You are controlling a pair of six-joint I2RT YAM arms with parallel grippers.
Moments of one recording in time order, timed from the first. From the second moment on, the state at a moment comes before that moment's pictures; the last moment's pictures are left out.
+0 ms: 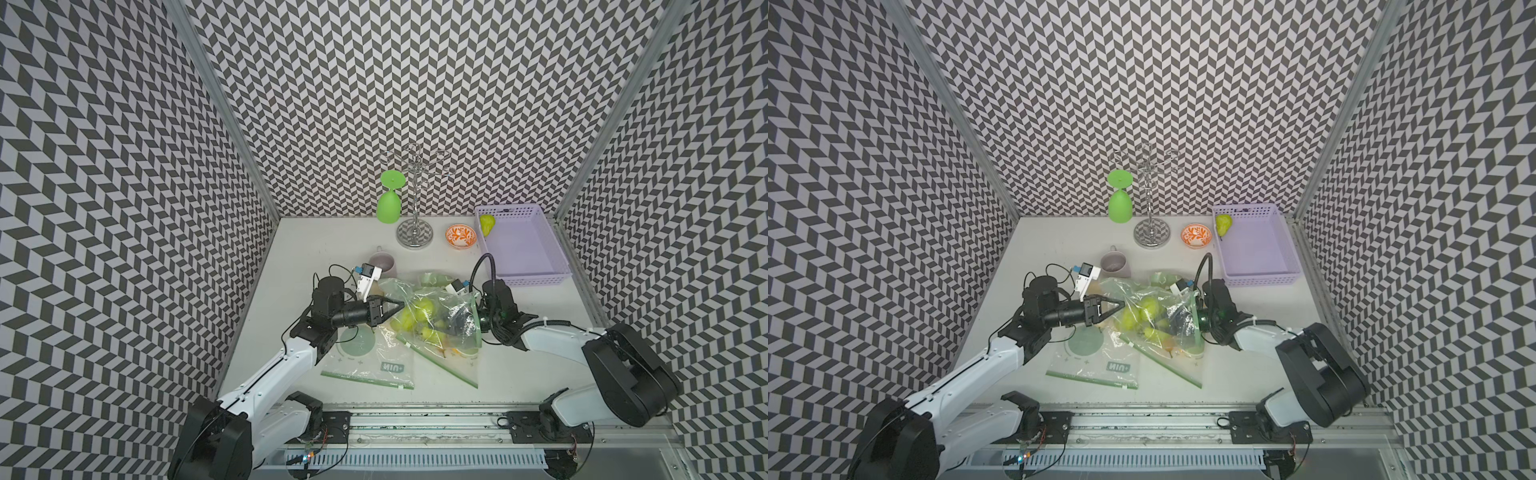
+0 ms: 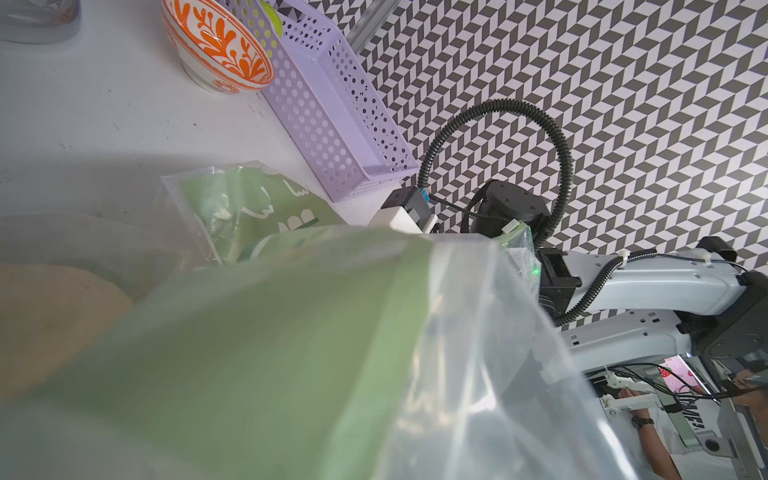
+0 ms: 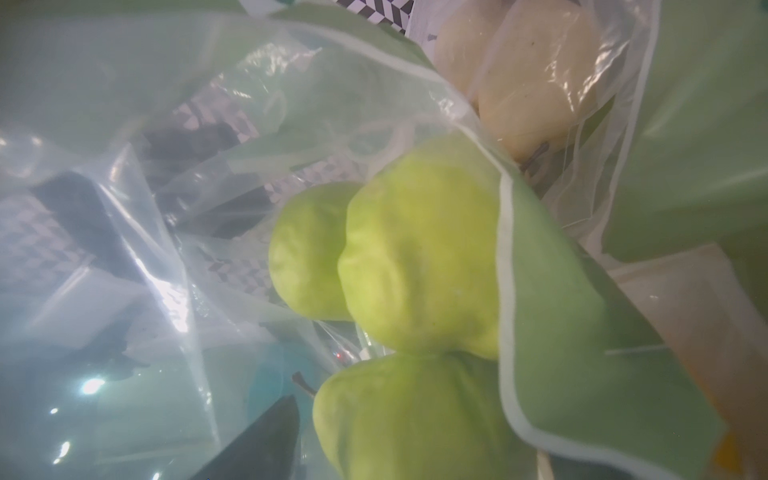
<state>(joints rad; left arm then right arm) -0.39 1.05 0.54 0.20 0.87 -0.63 0.50 1.48 0.55 0.34 -0.93 0.64</state>
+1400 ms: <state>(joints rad) -0.20 0.99 0.53 0.05 0.90 -0.54 0.33 1.19 0.64 -0.07 -0.89 0.62</state>
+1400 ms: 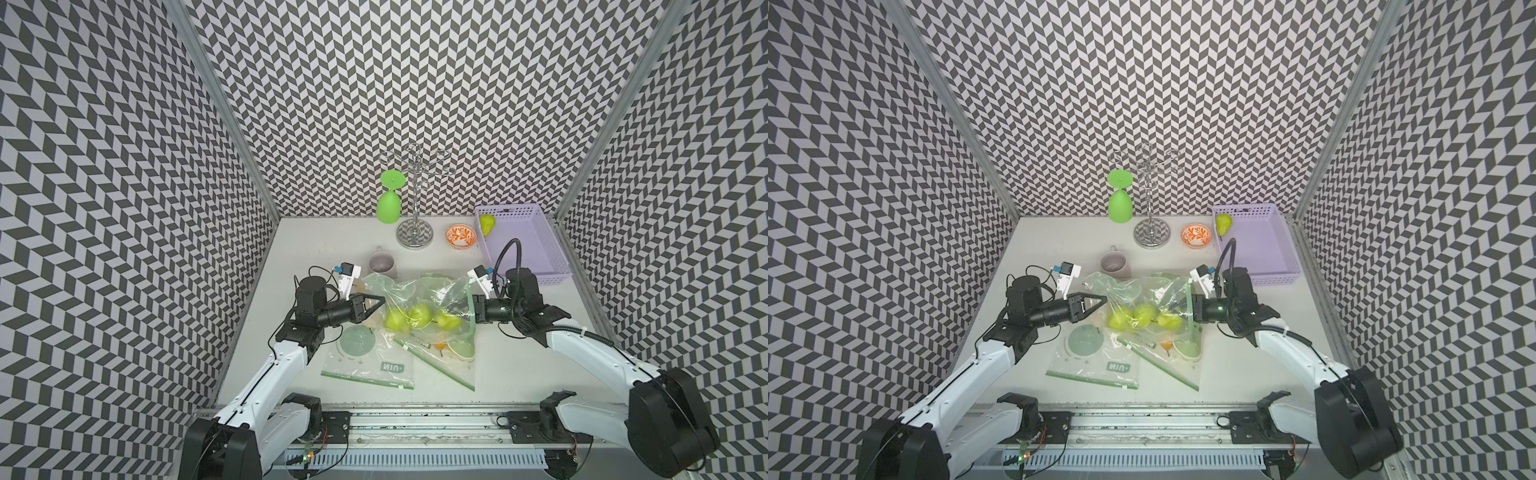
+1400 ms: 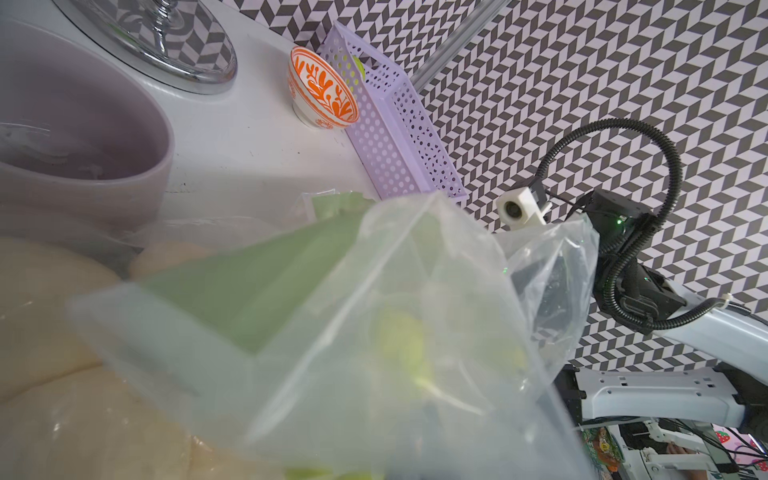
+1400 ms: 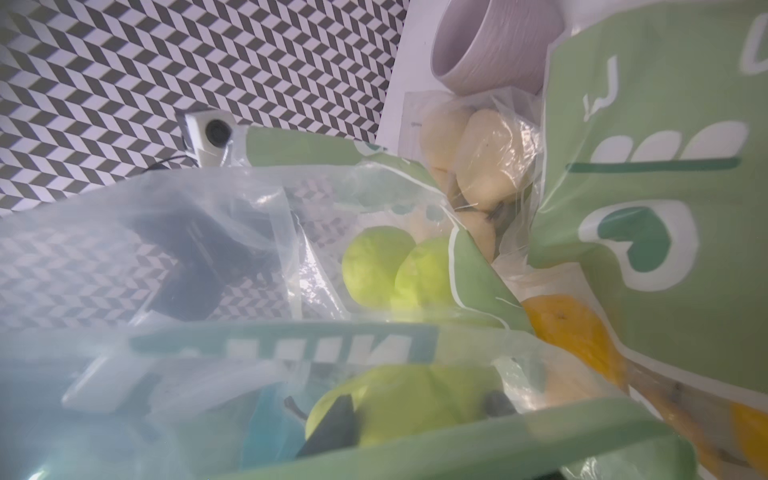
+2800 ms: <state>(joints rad) -0.14 1.01 0.57 0.03 0.98 -0.54 -0.16 1.63 1.09 -0.10 -0.57 0.67</state>
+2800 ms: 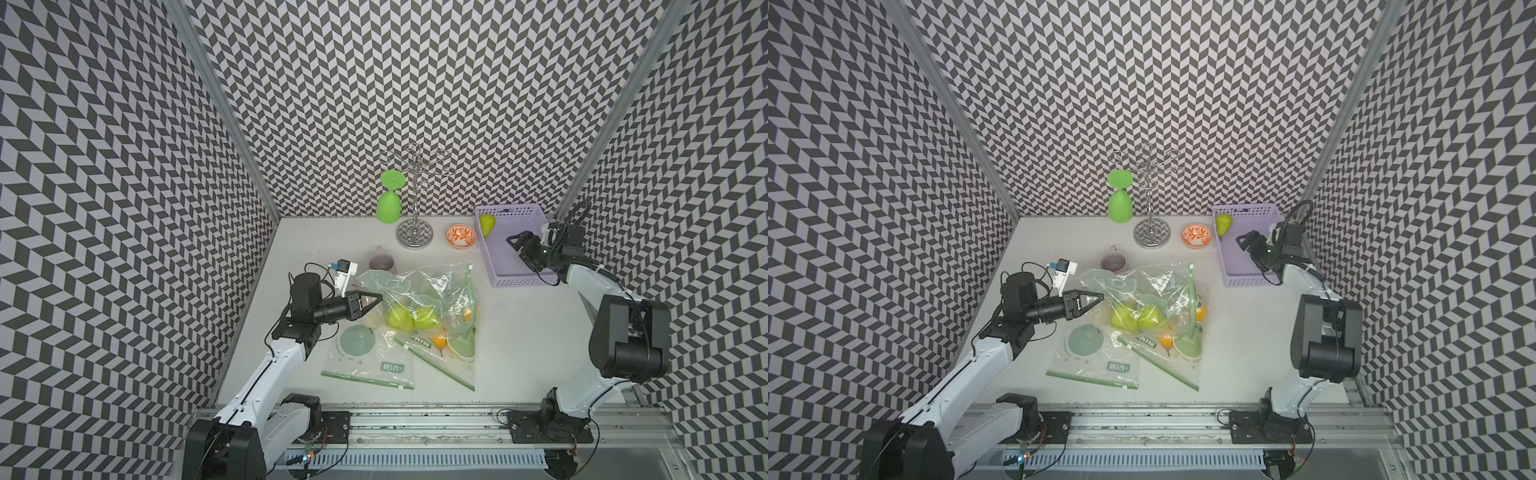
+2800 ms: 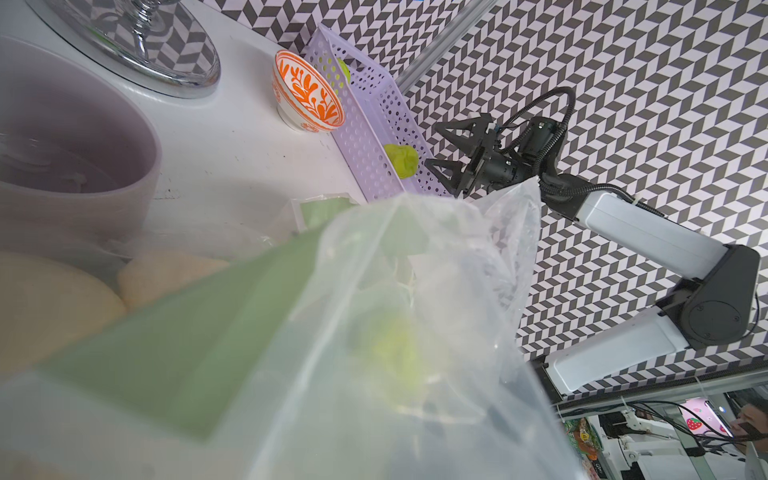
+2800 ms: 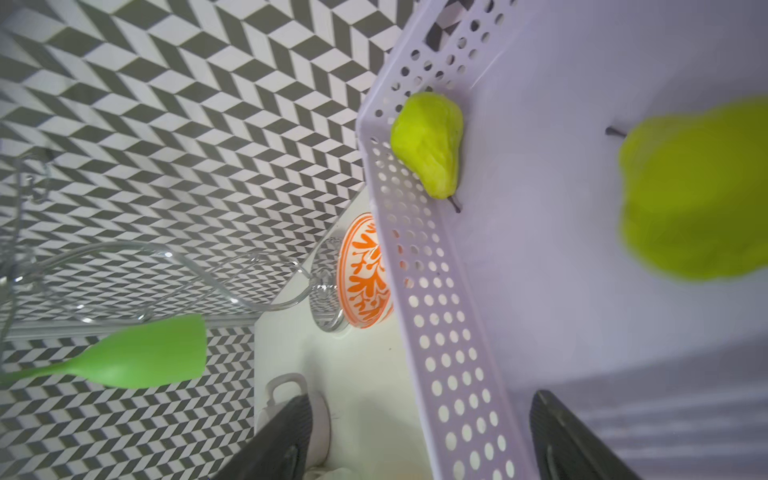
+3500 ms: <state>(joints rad) -0.14 0.99 0.56 0.03 0.98 -0.54 0.38 0.95 0.33 0.17 -0.88 0.86</state>
